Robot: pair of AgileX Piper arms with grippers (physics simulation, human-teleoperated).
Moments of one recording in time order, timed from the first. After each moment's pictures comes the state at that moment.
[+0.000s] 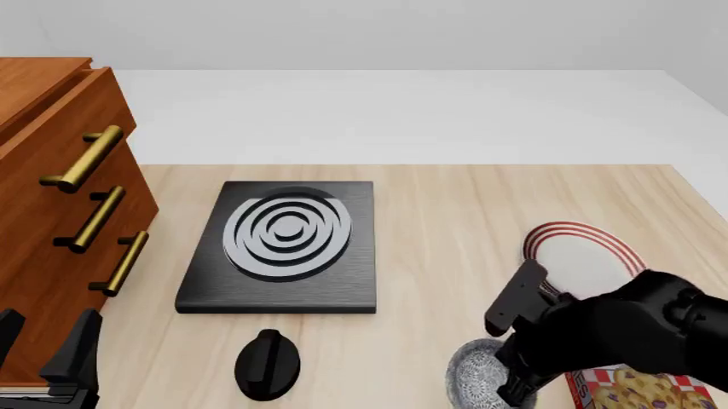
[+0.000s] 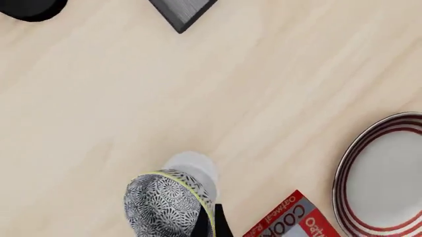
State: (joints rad) left arm 0.00 0.00 -0.01 0.01 0.00; right arm 0.50 1.21 -0.60 0.66 -0.34
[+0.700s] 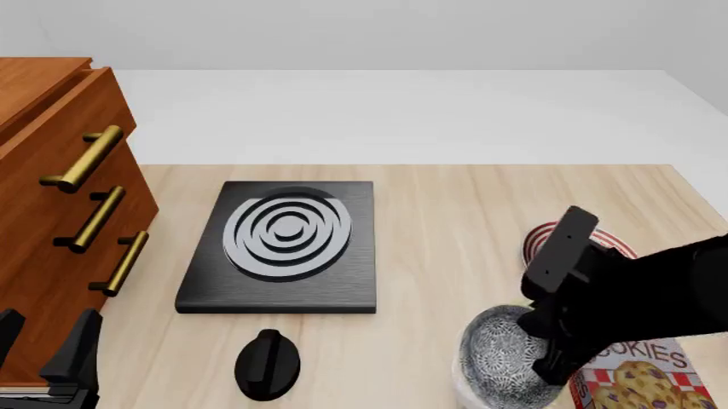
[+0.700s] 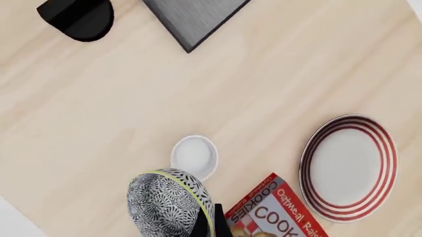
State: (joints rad) left arm 0.00 0.00 -0.01 0.01 0.00; right arm 0.54 1.02 -0.85 1.01 -0.34
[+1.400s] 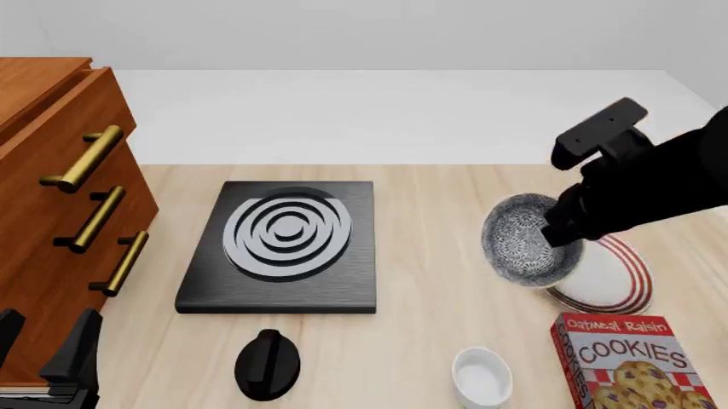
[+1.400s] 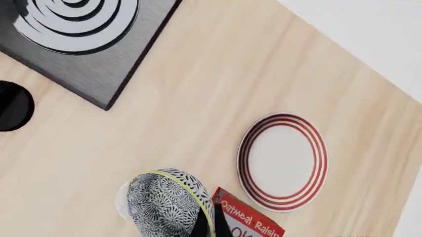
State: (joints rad) left arm 0.00 0.00 -0.01 0.01 0.00; right arm 0.26 1.20 -1.16 1.00 -0.33
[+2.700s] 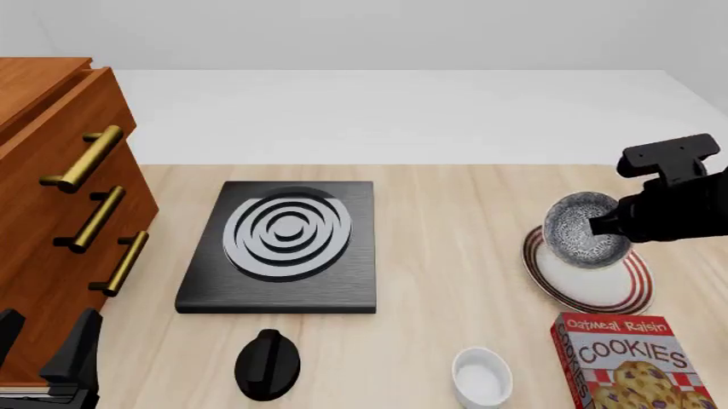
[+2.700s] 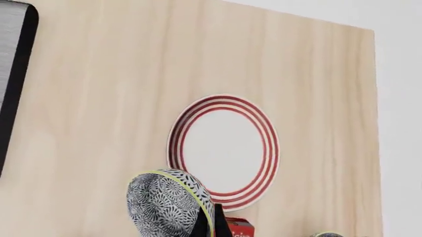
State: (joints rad) left arm 0.00 0.00 -0.01 0.01 0.00; right arm -0.11 1.29 -0.96 0.63 -0.26
